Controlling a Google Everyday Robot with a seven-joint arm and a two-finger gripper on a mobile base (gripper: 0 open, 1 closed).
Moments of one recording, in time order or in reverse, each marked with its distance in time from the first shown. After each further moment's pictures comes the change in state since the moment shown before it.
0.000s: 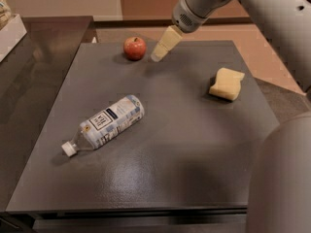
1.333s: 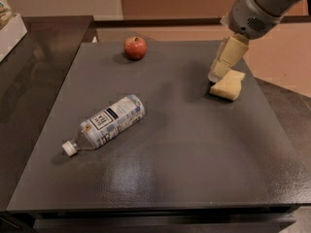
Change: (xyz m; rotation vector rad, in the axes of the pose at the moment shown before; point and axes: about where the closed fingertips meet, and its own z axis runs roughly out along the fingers) arm 0.105 0.056 -0.134 -0.007 0.153 -0.157
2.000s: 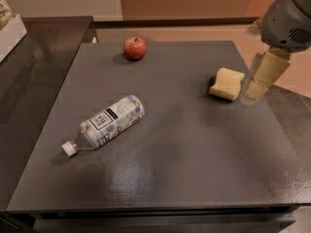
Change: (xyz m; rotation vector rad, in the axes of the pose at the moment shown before) arm 0.042 0.063 -0.054 -0.016 0.095 -0.020
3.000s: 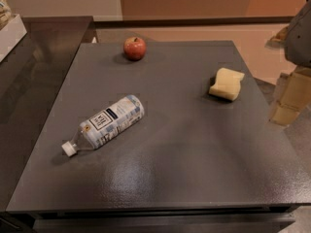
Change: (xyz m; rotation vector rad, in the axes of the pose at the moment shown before) arm 0.029 0.051 -0.025 -0.017 0.123 -0.017
